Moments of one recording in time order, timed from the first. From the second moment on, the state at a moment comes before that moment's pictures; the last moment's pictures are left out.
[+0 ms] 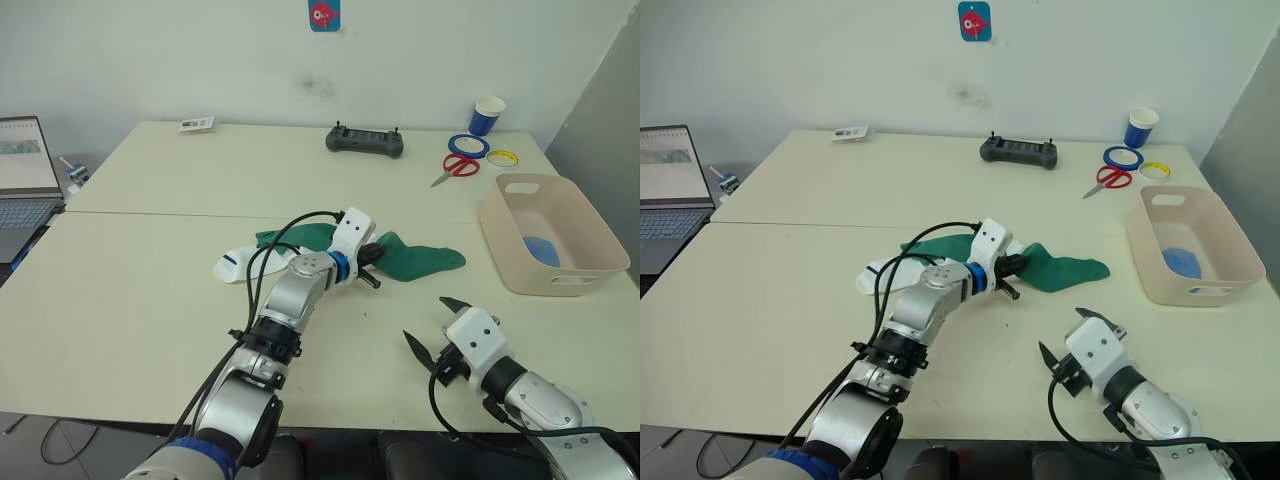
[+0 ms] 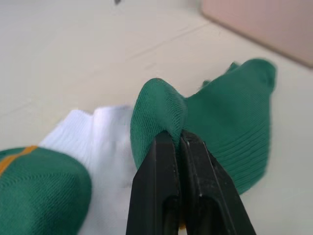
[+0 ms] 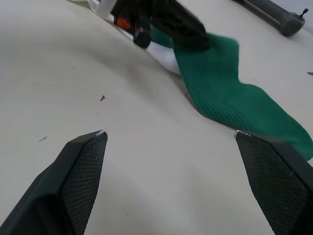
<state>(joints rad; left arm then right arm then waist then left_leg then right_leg) -0.72 0.05 -0.16 0.29 -0.13 0.54 -0.57 0.25 -0.50 0.12 -0.82 -0.02 0.57 0.39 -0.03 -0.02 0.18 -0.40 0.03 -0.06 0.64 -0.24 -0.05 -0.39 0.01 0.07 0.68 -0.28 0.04</state>
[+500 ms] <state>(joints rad) -0.51 0.30 0.09 -0.31 -0.70 1.26 -0.71 0.25 -0.53 0.10 -0.82 -0.01 0.55 0.43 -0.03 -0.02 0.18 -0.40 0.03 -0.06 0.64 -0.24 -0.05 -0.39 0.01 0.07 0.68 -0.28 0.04</state>
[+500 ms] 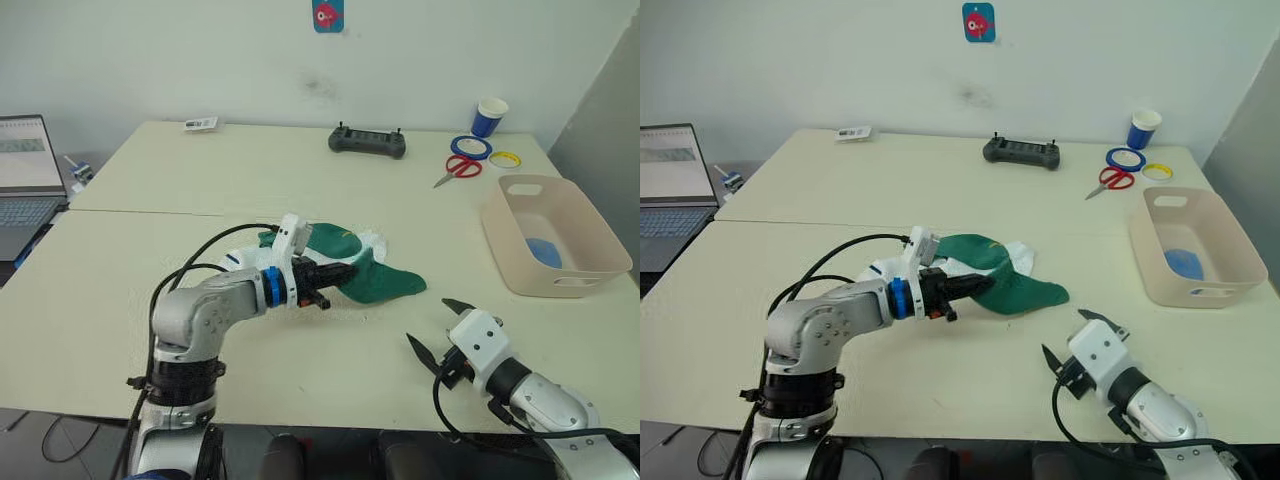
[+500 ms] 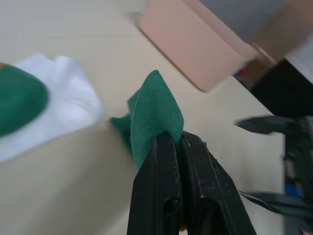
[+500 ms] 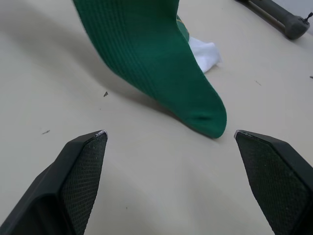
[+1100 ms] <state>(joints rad) -0.61 0.11 0.43 -0.22 -1.22 1.46 -0.29 0.29 -0.63 -0.04 -0.87 0.12 0.63 0.57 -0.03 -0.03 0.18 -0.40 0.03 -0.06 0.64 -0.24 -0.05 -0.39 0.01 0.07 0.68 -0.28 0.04</state>
